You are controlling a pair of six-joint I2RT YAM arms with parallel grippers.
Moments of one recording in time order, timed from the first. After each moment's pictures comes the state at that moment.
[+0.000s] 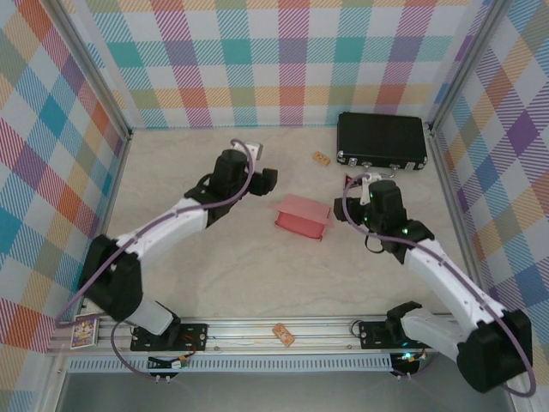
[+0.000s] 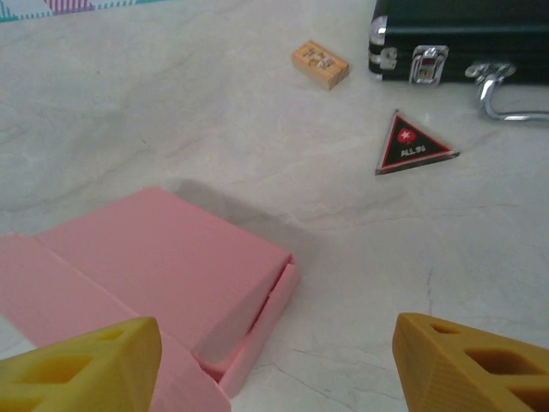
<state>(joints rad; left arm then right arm) -0.56 1.55 1.17 -0.10 -0.07 -0.21 0.39 1.06 0.77 -0.36 -0.01 0.29</state>
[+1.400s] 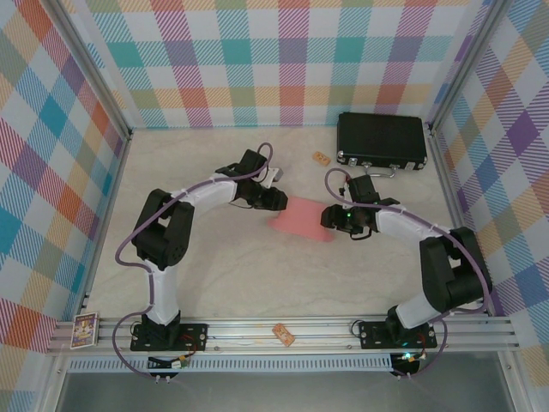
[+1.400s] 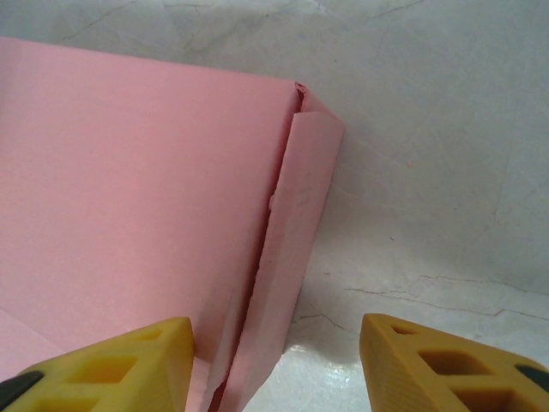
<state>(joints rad) -0.51 2.00 1.42 -0.48 0.46 -0.29 0.33 1.53 0.84 -0.38 -0.29 0.47</state>
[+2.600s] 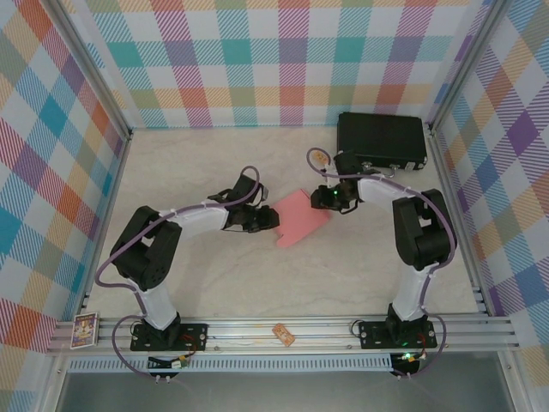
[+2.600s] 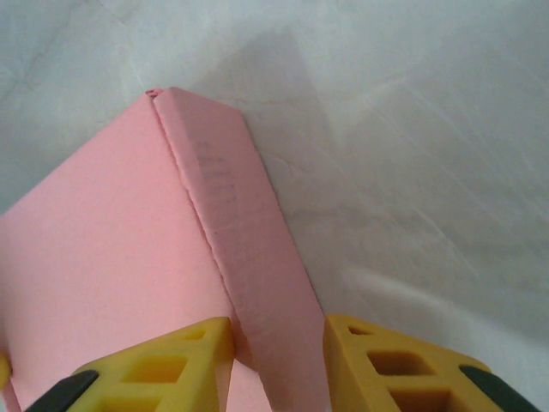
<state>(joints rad) -0.58 1.77 1.03 -0.24 0.33 -0.69 0.33 1.90 1.25 -0.47 -0.40 0.24</state>
